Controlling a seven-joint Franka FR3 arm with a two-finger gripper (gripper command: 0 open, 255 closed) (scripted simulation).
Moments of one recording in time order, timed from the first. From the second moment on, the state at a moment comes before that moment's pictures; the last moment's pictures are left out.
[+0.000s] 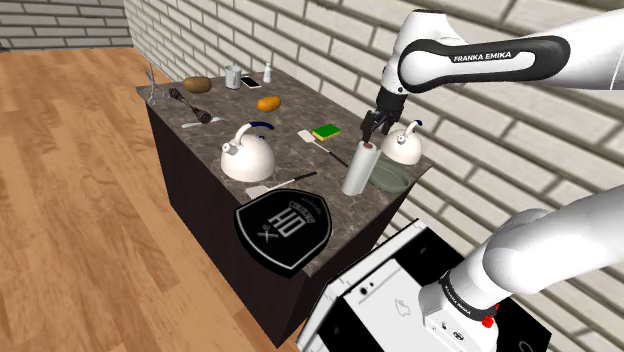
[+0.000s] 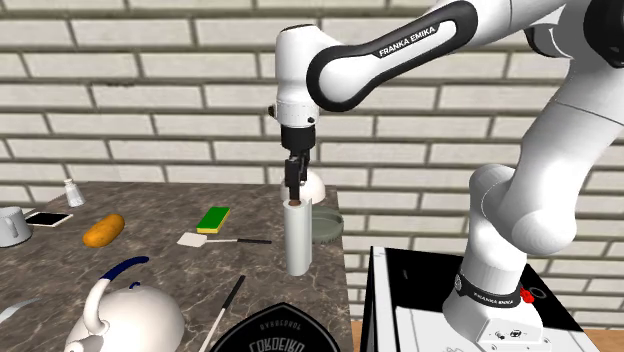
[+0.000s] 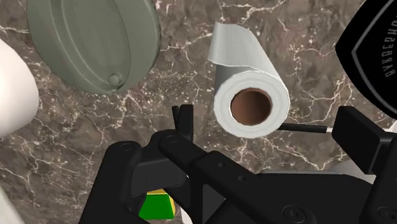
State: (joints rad) arm -0.02 -0.34 0.00 -2.33 -0.07 2.01 0.00
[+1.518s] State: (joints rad) arm -0.02 -0.19 -0.01 -2.36 -0.06 2.21 0.01
